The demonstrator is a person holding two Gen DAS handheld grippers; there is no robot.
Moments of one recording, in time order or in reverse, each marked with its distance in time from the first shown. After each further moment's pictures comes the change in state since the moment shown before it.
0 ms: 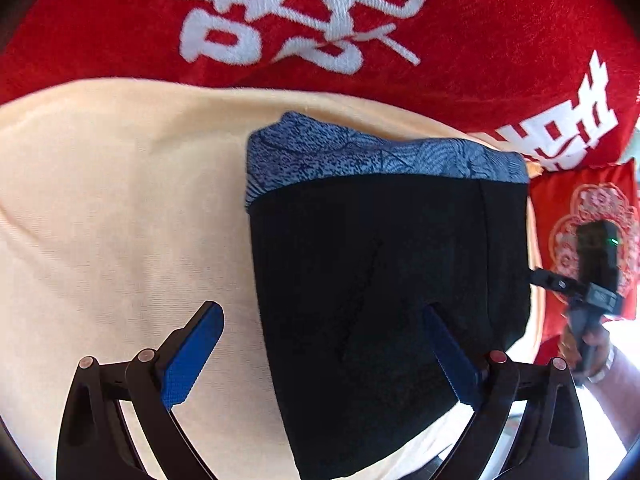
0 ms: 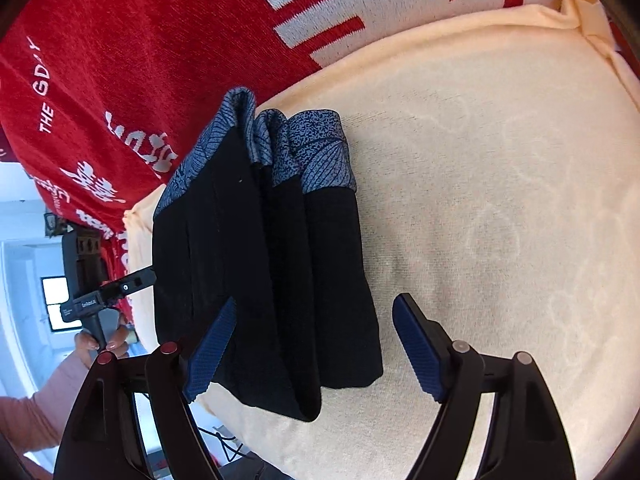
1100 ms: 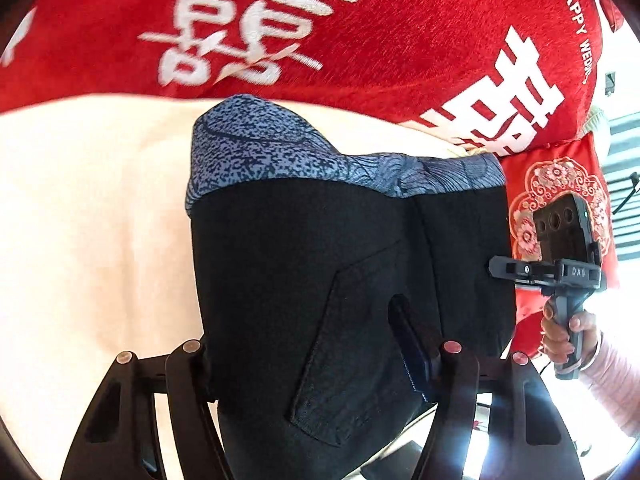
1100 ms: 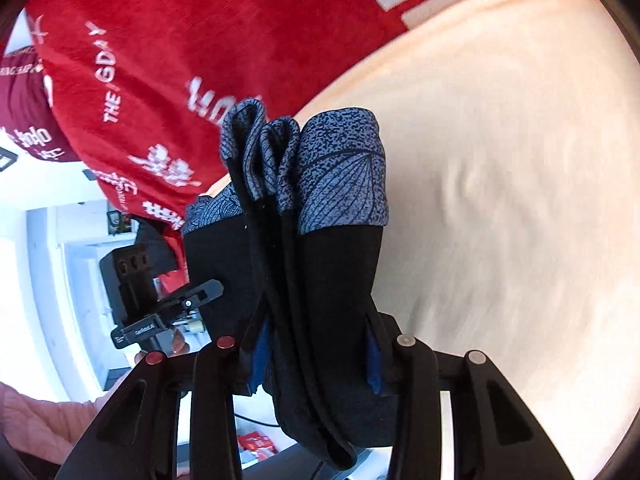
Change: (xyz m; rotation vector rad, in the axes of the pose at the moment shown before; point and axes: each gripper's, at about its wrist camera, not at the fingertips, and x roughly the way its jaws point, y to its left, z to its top) left arm -0.063 -0.045 -0.079 0.027 -0.102 -0.020; right arm -0.008 0.052 -0.055 0.043 0.040 0.260
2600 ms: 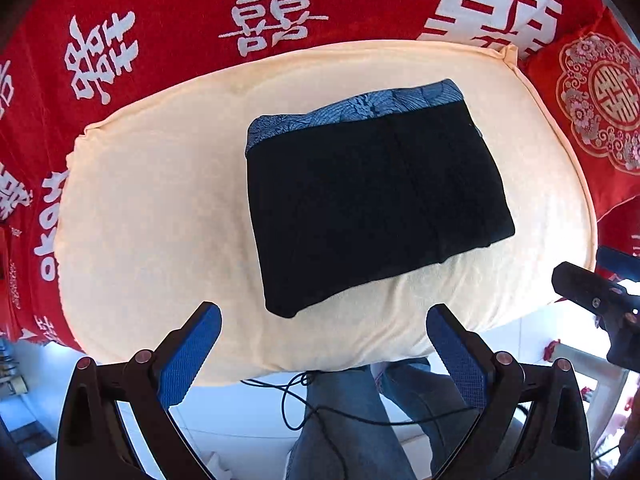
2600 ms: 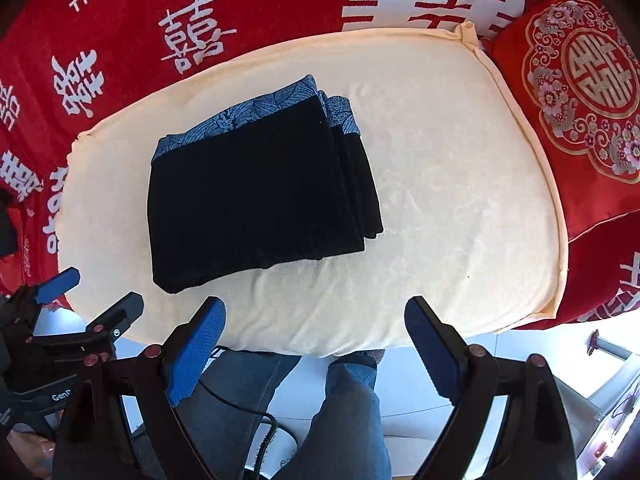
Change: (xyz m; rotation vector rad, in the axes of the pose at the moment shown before) left arm -0.060 -0.119 -0.145 0.142 0.068 0.541; right arm -0.018 0.137 -0.199 -0.052 -0.116 -0.771
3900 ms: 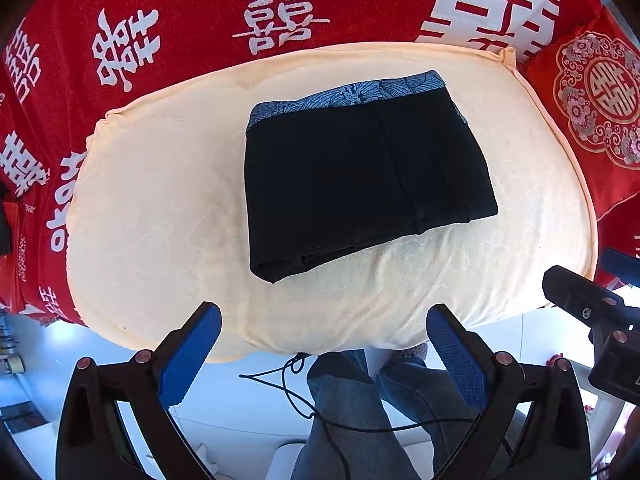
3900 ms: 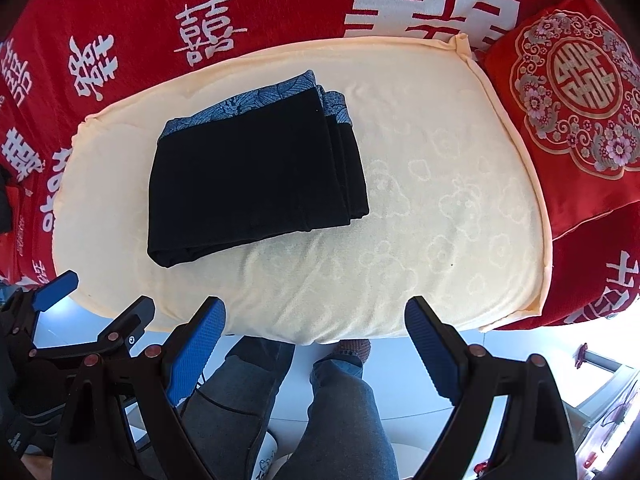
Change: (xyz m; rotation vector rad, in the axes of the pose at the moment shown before) left arm -0.016 -0.024 -0.039 -0.044 -0.038 0.026; right arm -0.016 -0.003 -0.032 -0.063 -0.048 -0.036
